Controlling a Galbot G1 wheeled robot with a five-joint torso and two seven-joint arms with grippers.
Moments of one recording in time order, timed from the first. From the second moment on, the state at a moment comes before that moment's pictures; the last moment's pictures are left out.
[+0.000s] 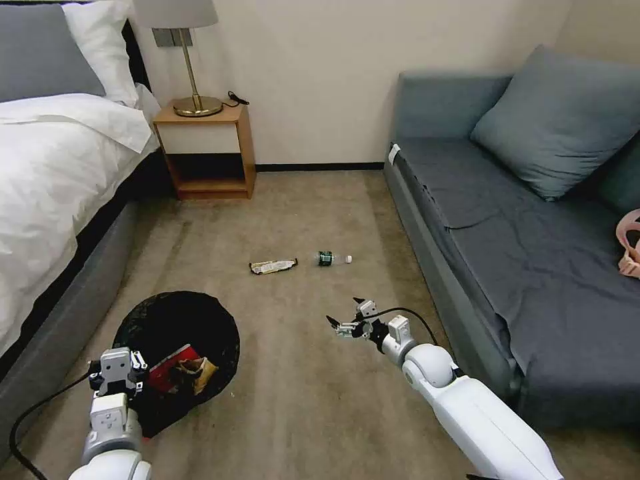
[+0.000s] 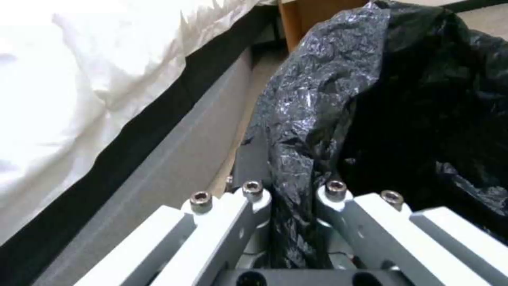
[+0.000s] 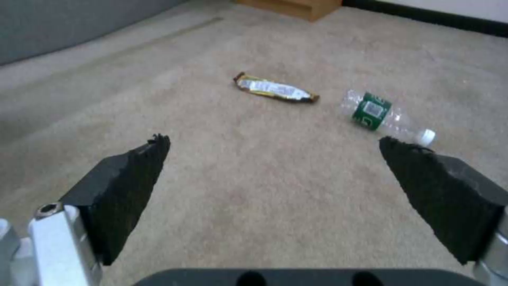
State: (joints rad) left arm 1.66 -1.41 -0.75 -2.10 0.00 0.19 -0.27; right arm -0.85 1.14 -0.07 1.35 0.39 -0.04 -0.22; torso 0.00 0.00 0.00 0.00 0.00
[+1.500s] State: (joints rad) left arm 1.61 -1.38 -0.75 -2.07 0.00 0.20 -0.27; right arm -0.80 1.19 -0.11 1.28 0.37 -0.01 -0.26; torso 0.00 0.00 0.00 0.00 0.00
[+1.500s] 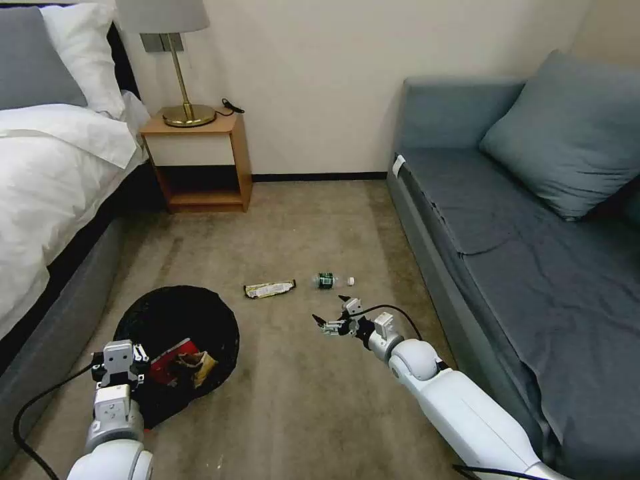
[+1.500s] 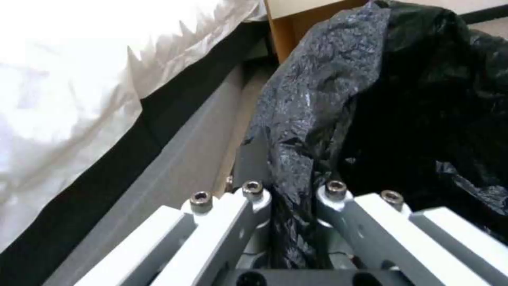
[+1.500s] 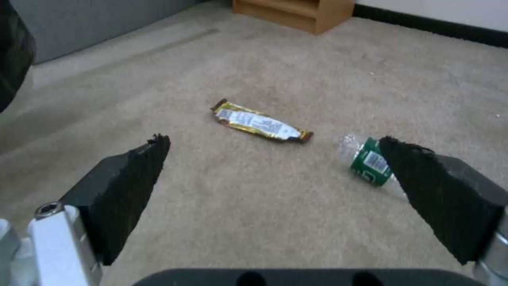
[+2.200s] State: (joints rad) left arm 1.62 -1.39 -0.75 -2.05 0.00 0.19 -0.27; right arm -0.82 1.20 -0.11 1.25 0.35 0.01 -0.27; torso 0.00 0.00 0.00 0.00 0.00
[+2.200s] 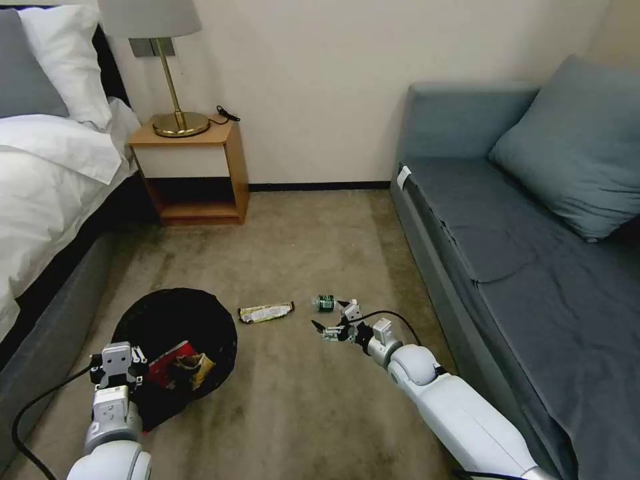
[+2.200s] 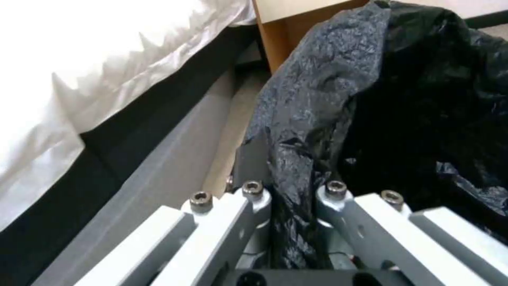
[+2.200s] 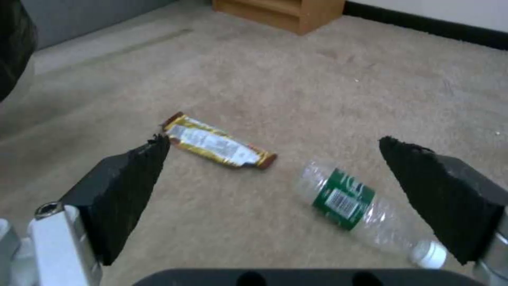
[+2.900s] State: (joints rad) left arm 1.63 -1.39 -0.76 -2.04 0.00 0.18 -0.27; right arm -0.84 1.22 -0.11 1.23 0.30 0.03 -0.28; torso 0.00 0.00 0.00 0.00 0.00
